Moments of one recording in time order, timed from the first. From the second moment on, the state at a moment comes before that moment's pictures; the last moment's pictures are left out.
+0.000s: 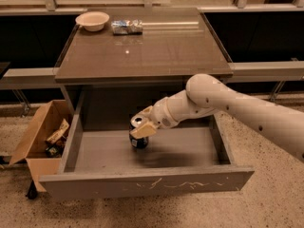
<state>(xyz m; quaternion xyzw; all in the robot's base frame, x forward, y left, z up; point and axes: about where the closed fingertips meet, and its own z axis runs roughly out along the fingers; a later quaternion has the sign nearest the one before) 0.577 0.038 0.686 -0.57 0.70 0.31 0.31</state>
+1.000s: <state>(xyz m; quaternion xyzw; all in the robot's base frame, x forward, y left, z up) 0.606 -0.029 0.786 -0.59 0.66 0.30 0.35</state>
